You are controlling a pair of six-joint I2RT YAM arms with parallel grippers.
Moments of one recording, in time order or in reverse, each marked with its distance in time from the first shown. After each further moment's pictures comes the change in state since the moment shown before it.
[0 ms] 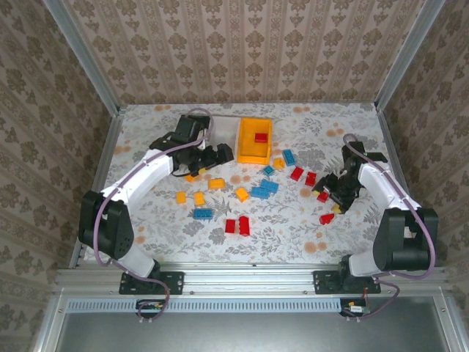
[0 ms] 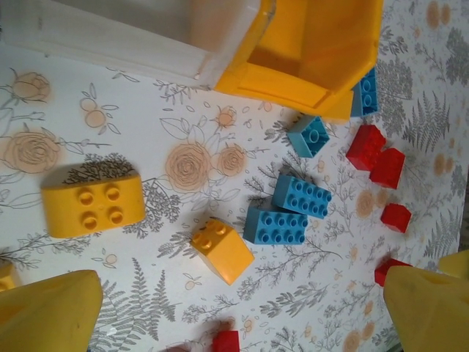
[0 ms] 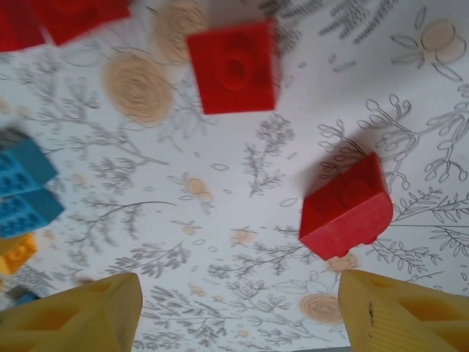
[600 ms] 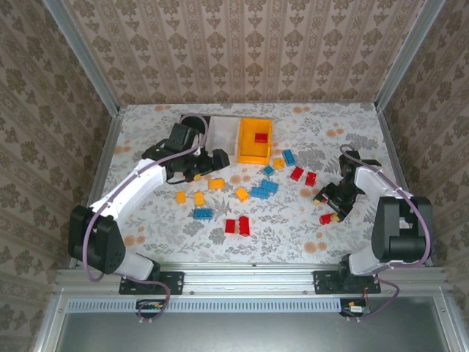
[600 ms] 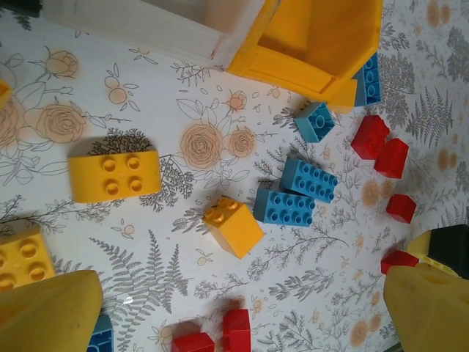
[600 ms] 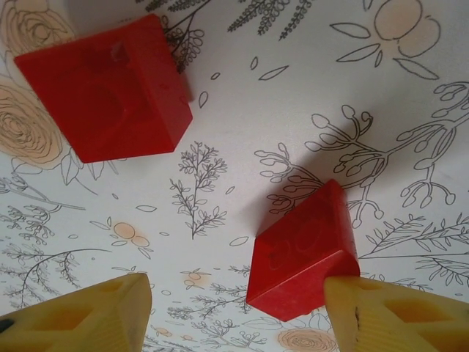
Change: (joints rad) left arm -0.005 -0.134 -0.093 -0.012 -0.043 -0.008; right arm -0.013 0.083 -0.093 0.089 0.035 0.049
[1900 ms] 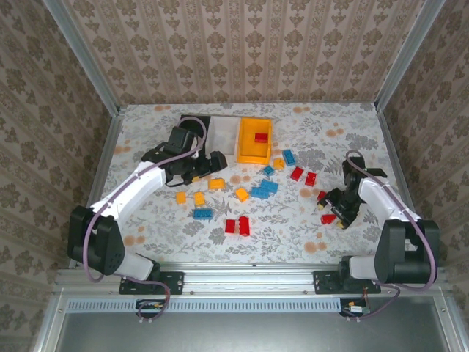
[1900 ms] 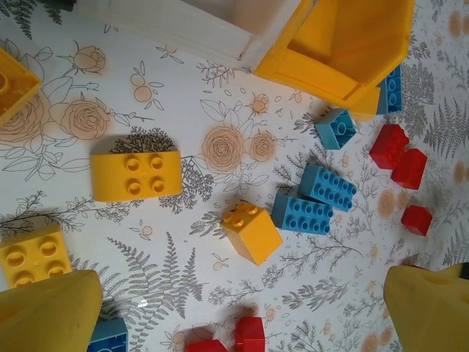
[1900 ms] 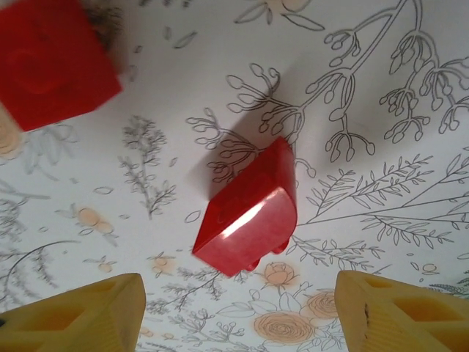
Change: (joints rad) left arm 0.014 0.005 -0.049 0.037 -0.018 -0.020; right arm -0.005 -0.159 -0.089 -0.023 0.059 0.088
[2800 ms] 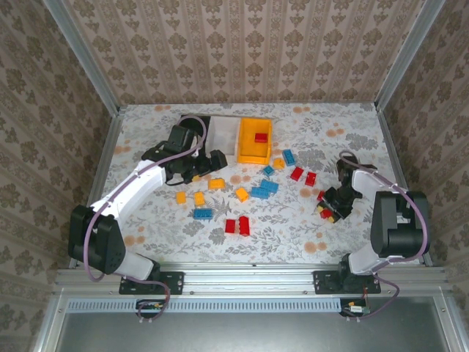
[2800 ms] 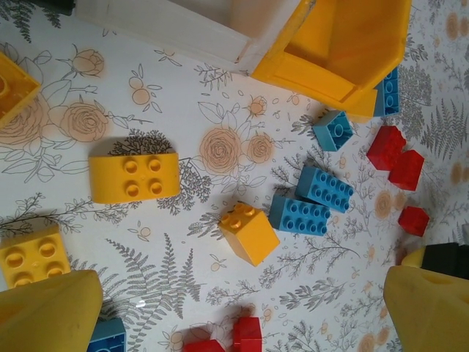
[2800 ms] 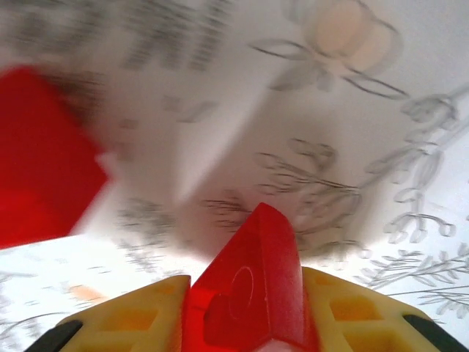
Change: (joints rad) left arm 0.012 0.005 0.019 -0.014 -0.001 0.001; right arm 0.018 0.192 0.049 0.110 -0.023 0.027
